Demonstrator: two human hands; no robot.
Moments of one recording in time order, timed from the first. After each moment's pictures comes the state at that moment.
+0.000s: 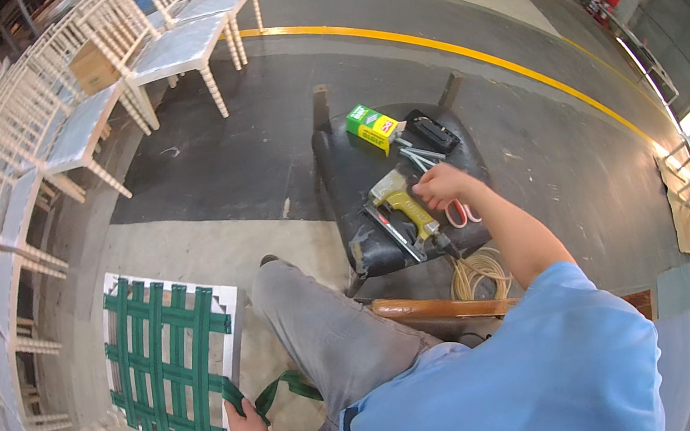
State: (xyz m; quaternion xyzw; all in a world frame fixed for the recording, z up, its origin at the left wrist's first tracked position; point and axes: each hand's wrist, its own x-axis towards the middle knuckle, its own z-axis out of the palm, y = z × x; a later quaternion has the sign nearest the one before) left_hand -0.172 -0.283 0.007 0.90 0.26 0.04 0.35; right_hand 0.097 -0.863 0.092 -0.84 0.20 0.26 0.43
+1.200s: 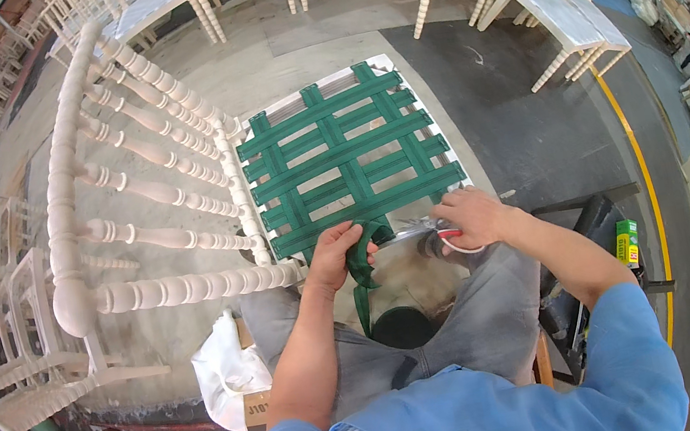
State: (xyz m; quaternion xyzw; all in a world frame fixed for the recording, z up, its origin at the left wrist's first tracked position) left_hand -0.167 -0.193 0.001 0.36 0.23 0.11 0.90; right_hand 0.089 -0.385 0.085 -0.67 -0.73 0.16 0.02
